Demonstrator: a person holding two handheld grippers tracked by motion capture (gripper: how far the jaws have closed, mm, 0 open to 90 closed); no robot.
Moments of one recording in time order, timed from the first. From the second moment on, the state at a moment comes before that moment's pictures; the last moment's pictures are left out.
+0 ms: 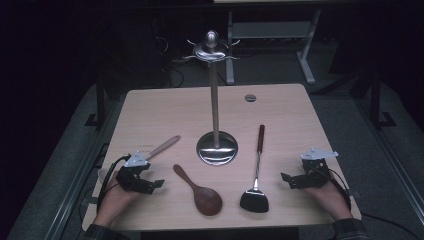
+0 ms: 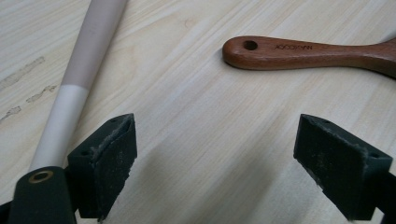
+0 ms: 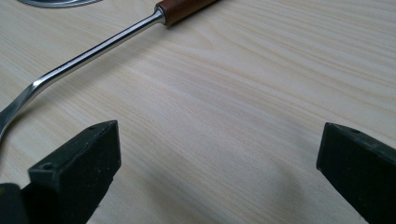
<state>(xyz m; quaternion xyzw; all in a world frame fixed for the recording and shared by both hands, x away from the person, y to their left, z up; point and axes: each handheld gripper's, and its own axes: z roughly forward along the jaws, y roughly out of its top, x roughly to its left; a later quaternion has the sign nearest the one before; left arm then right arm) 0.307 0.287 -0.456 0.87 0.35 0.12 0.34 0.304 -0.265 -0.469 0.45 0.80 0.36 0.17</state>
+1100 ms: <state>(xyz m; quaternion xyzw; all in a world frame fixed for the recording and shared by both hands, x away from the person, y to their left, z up) 0.302 0.277 -0.454 0.87 0.34 0.11 0.34 0.308 -0.211 -0.438 0.37 0.83 0.41 0.06</state>
